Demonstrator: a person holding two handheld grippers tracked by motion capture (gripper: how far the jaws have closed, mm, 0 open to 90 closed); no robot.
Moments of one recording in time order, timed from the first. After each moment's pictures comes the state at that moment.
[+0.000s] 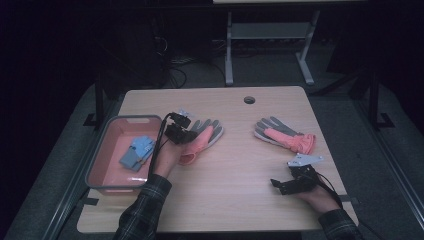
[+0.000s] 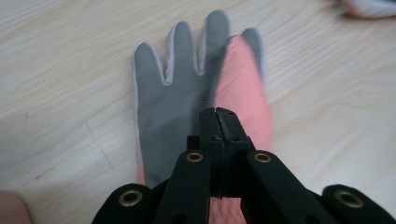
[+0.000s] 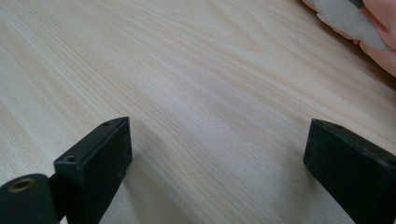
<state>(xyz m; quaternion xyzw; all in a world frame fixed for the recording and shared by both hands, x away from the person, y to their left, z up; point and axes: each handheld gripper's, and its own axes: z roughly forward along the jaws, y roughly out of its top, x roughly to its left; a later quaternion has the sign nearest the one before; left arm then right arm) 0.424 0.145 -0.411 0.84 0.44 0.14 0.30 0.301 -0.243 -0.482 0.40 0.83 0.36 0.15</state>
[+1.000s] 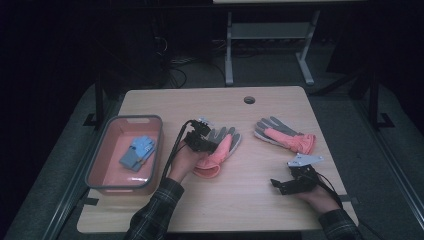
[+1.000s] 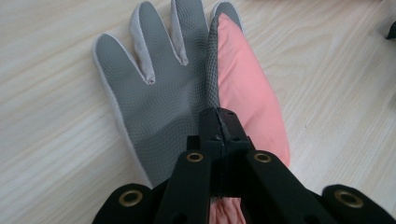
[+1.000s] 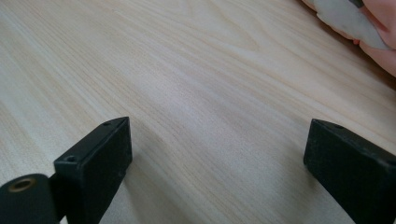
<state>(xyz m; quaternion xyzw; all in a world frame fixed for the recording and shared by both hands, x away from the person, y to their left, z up) 0.408 0.099 -0.419 0.86 0.39 0.04 0.32 0.301 -0.243 -0.482 0.40 0.83 0.36 0.15</state>
